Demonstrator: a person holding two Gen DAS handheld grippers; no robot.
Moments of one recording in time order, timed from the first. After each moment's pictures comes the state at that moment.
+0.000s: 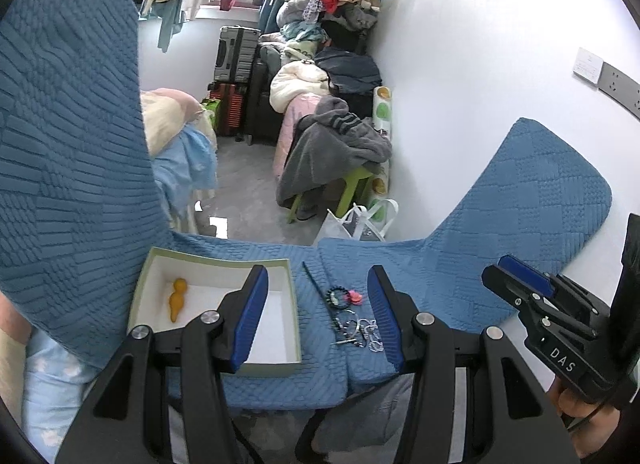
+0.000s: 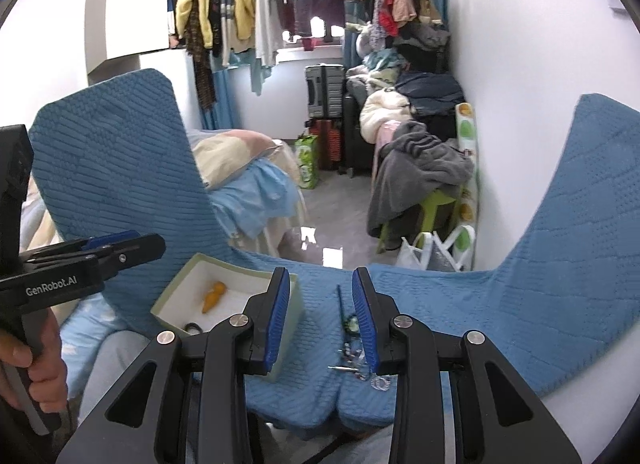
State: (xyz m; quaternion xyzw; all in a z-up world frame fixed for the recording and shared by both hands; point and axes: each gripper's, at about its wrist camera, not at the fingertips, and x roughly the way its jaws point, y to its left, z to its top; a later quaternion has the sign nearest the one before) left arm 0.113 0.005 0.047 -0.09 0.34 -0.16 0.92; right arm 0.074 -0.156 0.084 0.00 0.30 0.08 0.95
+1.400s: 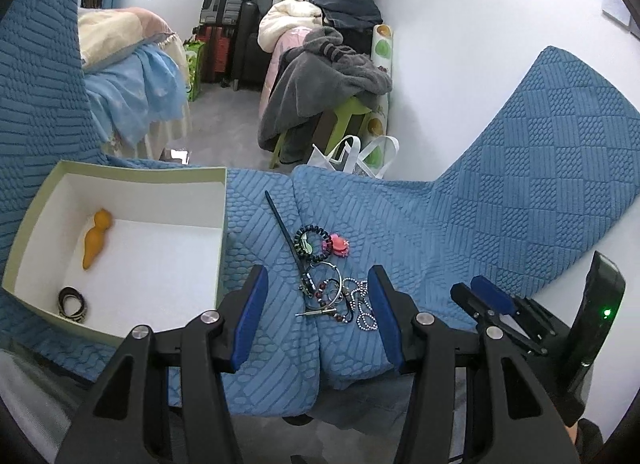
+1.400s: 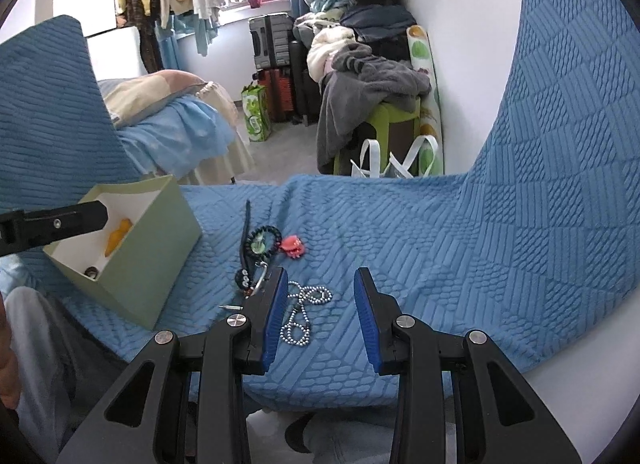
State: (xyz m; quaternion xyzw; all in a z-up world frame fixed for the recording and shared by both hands) left arm 0.152 -0.090 -0.092 -0.10 0.41 -0.17 0.89; right arm 0.114 -0.260 -0.108 0.04 0.36 0.03 0.93
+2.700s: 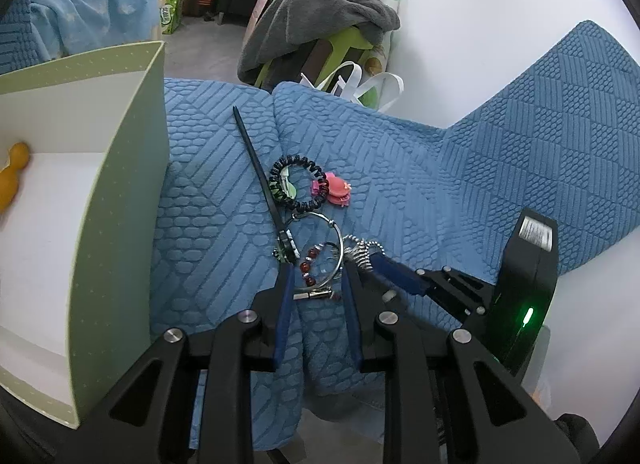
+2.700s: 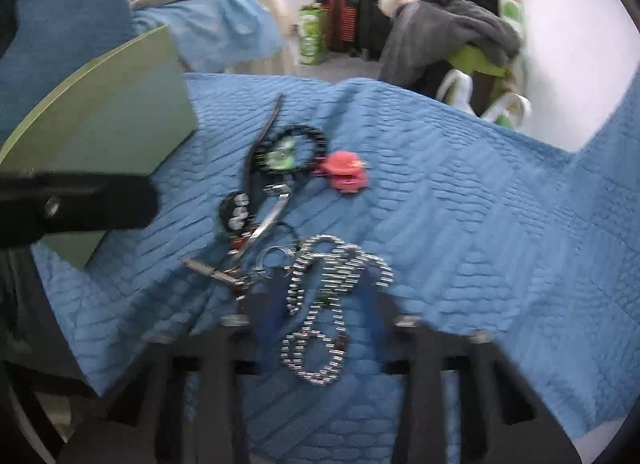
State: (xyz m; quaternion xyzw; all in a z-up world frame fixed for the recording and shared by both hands) left arm 0.202 -0.124 -0.184 -0.13 0.50 -0.20 0.83; right arm 0.194 -0.225 -0.217 -0.02 0.47 0.12 0.87
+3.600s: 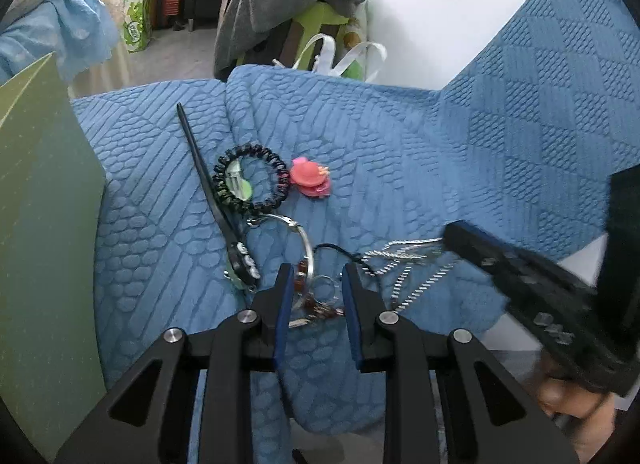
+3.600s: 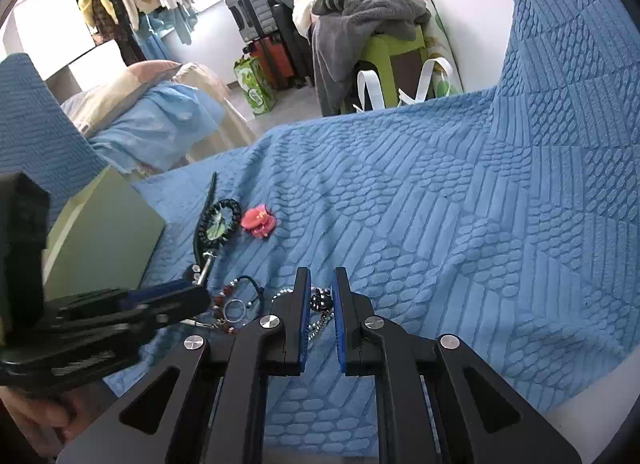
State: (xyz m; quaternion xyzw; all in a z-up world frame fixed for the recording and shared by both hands) left arm 0.224 -0.179 -0.215 -0.04 0.50 -0.22 0.84; right arm 0.173 -0.307 -0.184 0.14 0.42 0.07 0.90
